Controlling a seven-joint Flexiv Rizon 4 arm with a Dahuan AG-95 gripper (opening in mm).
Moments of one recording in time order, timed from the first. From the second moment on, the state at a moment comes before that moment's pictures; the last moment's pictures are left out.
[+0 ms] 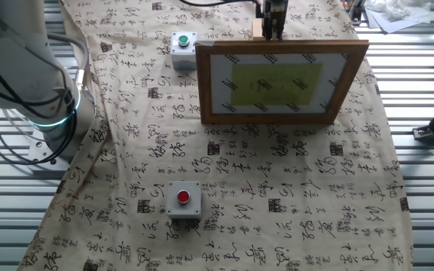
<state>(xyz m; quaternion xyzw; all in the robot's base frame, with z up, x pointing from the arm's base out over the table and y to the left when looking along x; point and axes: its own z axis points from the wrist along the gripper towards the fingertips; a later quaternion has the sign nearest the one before) 0.501 0.237 0.041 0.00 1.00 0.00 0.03</state>
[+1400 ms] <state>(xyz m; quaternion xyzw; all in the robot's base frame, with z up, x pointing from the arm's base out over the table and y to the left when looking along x) 0.500 0.237 0.042 0.02 1.00 0.01 0.03</state>
